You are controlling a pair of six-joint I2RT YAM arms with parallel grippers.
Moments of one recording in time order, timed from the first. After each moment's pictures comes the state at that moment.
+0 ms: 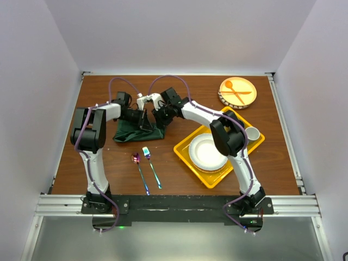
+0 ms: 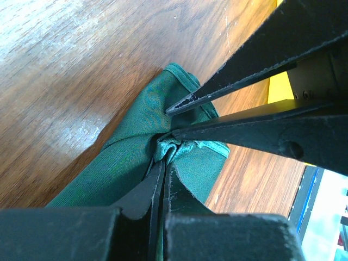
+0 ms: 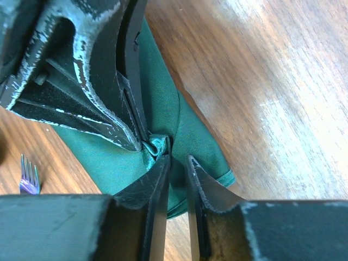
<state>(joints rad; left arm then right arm) -0.11 2.08 1.28 -0.40 0.92 0.18 0.69 2.31 1.84 -0.45 -0.37 -0.10</state>
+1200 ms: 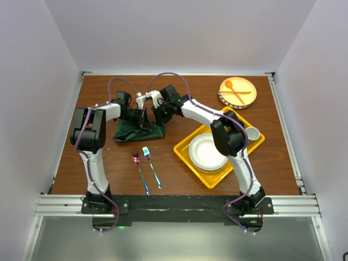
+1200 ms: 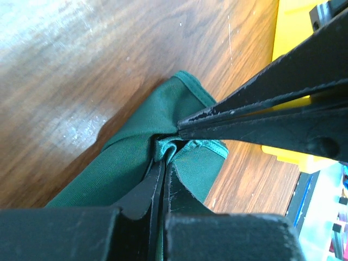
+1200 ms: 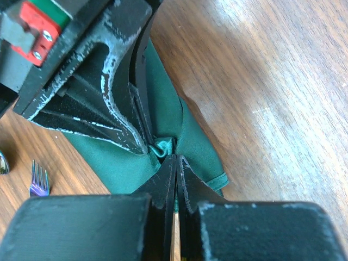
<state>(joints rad) -0.11 2.07 1.28 -0.38 0.92 0.13 0.69 2.32 1.89 -0.48 -0.36 -0.08</state>
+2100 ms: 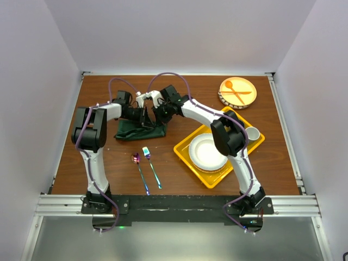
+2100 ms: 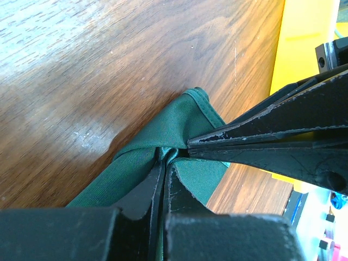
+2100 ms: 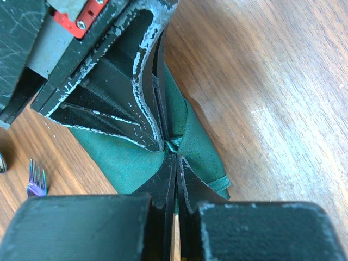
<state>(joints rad) -0.11 2.09 1.29 -0.31 0.89 0.02 0.69 2.32 1.89 -0.48 -0.36 -0.09</state>
